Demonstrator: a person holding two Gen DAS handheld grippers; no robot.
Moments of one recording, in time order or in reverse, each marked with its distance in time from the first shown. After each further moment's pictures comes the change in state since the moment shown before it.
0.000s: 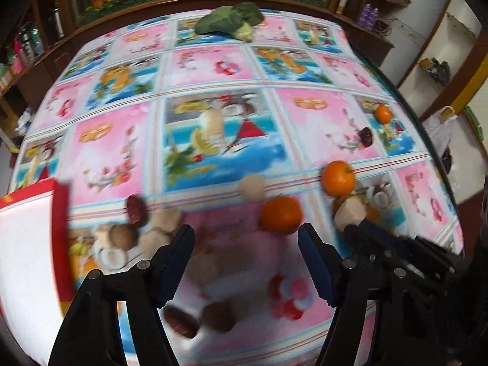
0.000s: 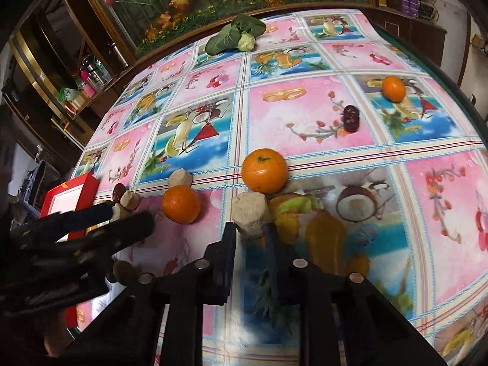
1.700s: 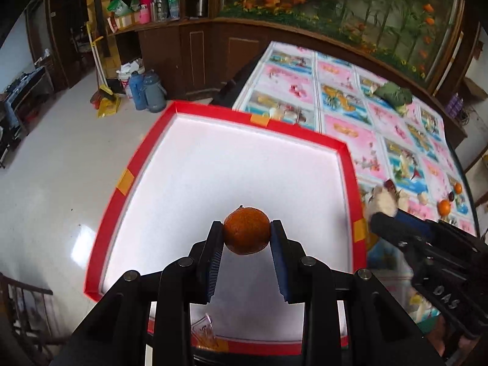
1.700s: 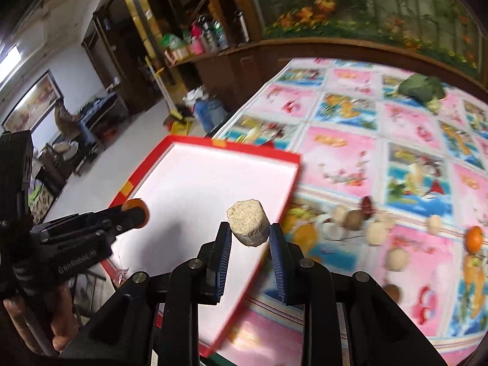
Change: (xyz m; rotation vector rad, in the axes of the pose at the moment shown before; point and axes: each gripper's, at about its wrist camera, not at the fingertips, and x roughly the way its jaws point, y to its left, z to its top) left arm -0.178 0.202 -0.161 -0.397 -0.165 0.251; right arm 0.008 0.277 -0.035 -0.422 0.030 0.273
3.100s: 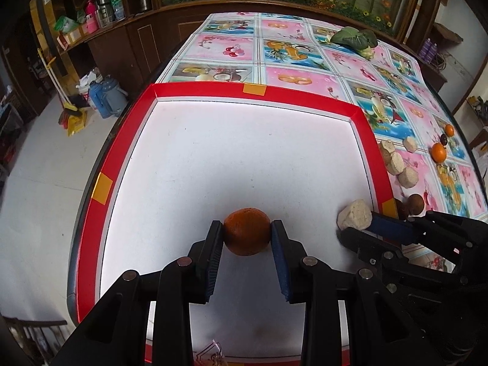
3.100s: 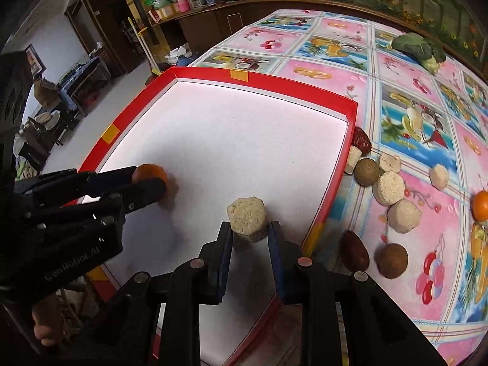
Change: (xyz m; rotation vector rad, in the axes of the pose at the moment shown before) left arm 0.053 -0.050 -0.004 0.212 0.082 -0.049; right arm 0.020 -0.034 -0.046 -0.012 0.164 -0.093
